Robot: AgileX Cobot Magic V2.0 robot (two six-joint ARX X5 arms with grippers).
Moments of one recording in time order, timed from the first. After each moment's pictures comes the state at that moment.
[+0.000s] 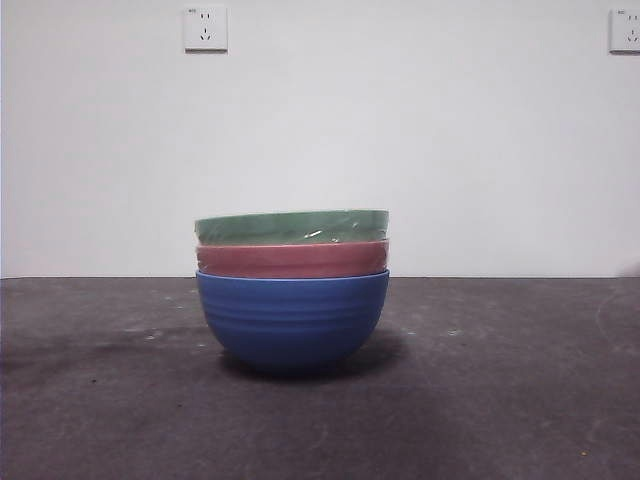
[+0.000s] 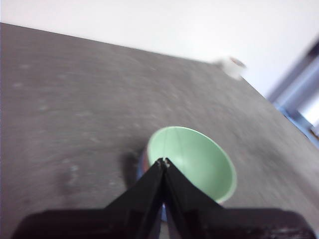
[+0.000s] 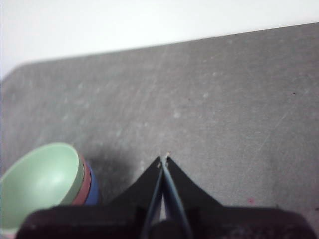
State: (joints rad) left arm -0.04 0.57 0.67 -0.42 0.56 -0.25; right arm 0.07 0.70 0.84 -0.53 -0.26 0.10
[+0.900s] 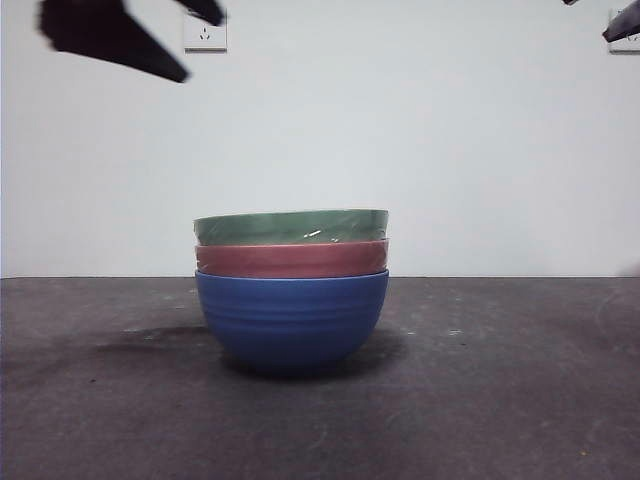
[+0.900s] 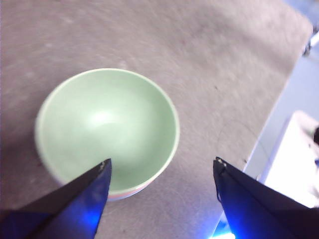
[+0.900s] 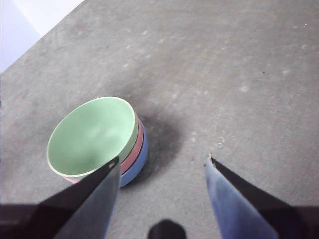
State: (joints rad) left arm -0.52 1.19 1.11 -0.68 0.45 0.10; right arm 0.10 0.89 0.94 -0.62 -0.49 -0.06
